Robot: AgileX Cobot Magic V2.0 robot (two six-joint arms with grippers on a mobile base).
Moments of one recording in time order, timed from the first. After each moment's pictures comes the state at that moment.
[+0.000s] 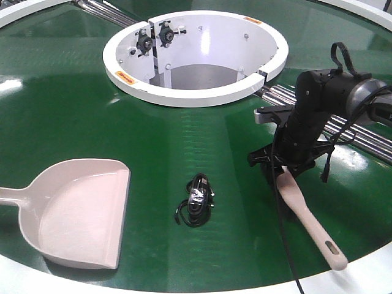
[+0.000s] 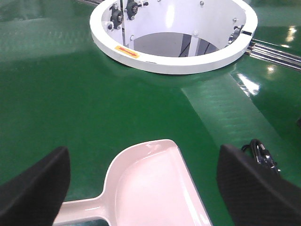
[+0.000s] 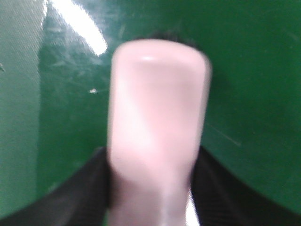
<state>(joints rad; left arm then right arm) 0.01 0.74 -0.94 -0.30 0.76 0.32 0.22 2.01 -1.52 0.05 1.06 -0.01</state>
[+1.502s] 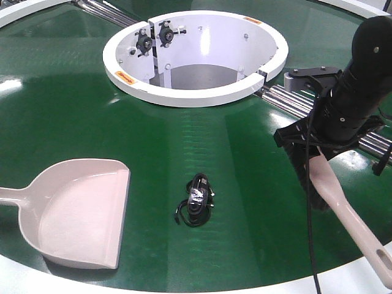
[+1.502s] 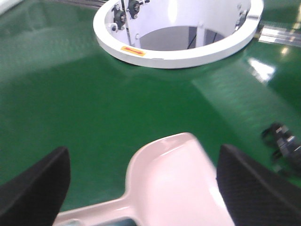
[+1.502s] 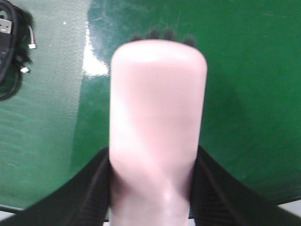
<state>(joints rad) 0.01 0.74 -0.94 -0.25 0.77 0.46 0.22 1.67 -1.46 0.03 1.24 0.00</state>
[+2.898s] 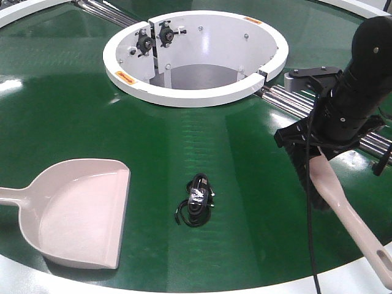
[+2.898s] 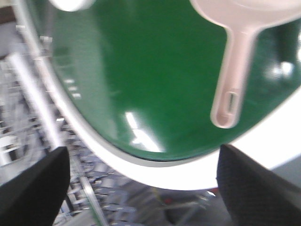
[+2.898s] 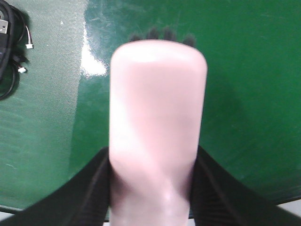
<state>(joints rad) 0.01 0.90 -1.01 0.13 0.96 1.61 0.22 1.67 -1.46 0.03 1.24 0.00</state>
